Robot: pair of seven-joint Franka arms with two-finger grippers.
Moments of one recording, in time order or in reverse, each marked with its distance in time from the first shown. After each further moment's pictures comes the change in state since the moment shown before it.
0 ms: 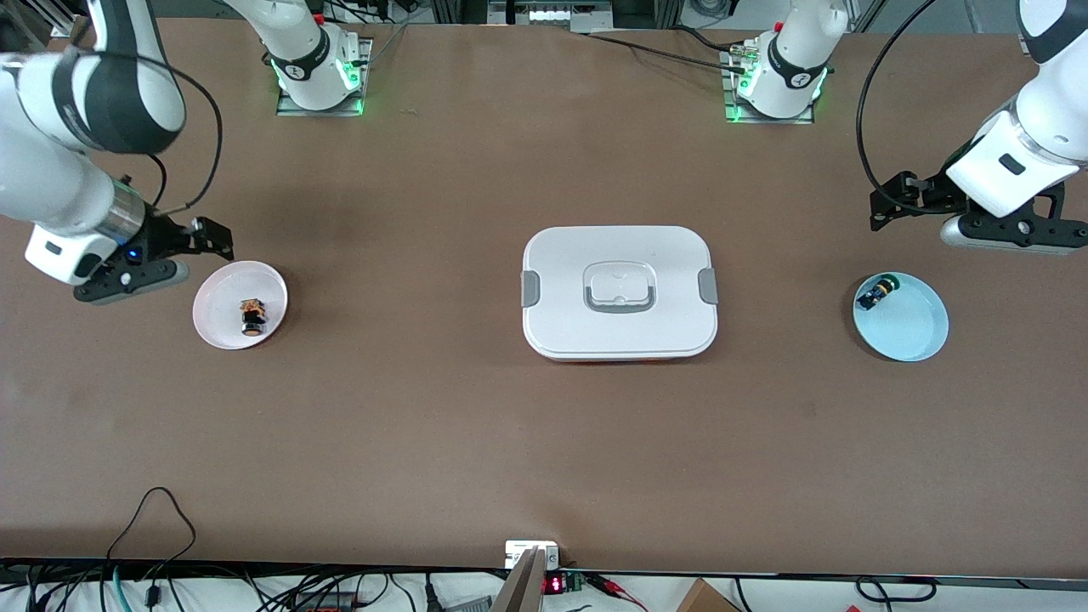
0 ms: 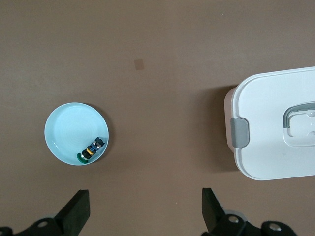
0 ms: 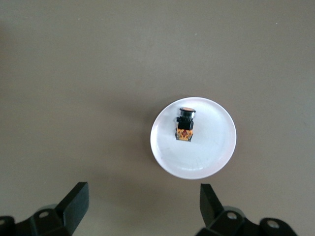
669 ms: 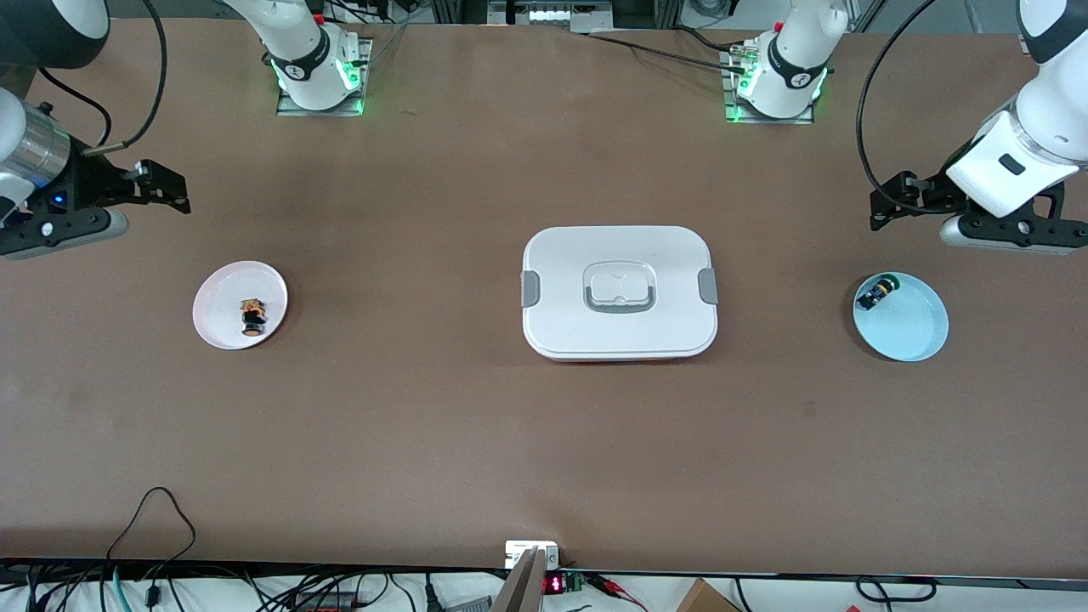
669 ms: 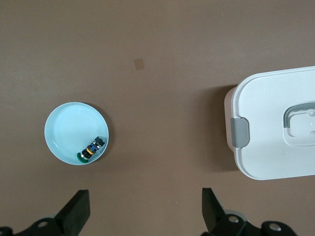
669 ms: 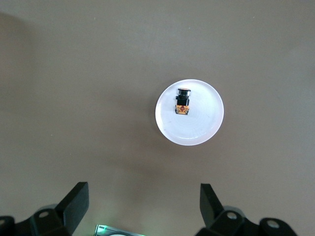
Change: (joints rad) left arm 0.000 0.000 0.000 0.000 0.000 -0.001 0.000; right arm 0.008 -0.019 0.003 0.260 -0.014 -0.315 0.039
